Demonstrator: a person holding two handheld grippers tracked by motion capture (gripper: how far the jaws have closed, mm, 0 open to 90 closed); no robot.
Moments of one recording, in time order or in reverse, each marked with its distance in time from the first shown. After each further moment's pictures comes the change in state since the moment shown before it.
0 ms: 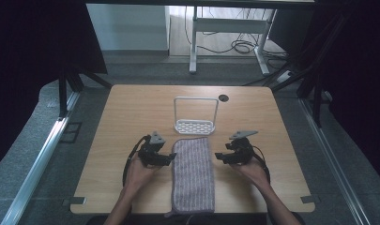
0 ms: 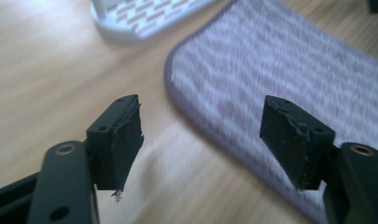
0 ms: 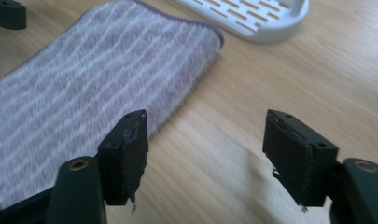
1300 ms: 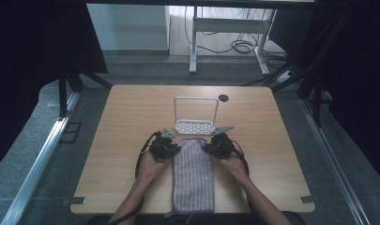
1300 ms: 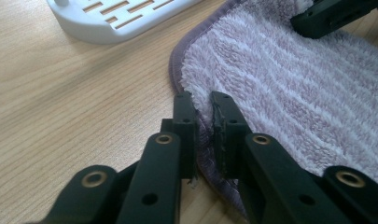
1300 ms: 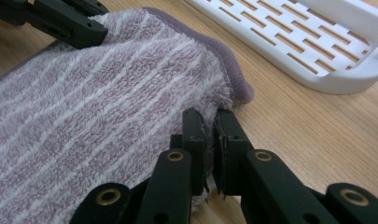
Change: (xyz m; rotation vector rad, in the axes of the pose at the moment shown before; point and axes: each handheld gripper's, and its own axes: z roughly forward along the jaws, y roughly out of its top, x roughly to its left) left arm 0.005 0.006 0.046 0.056 -0.054 -0.045; right arm 0.017 0.025 0.058 0.039 0.005 -0.085
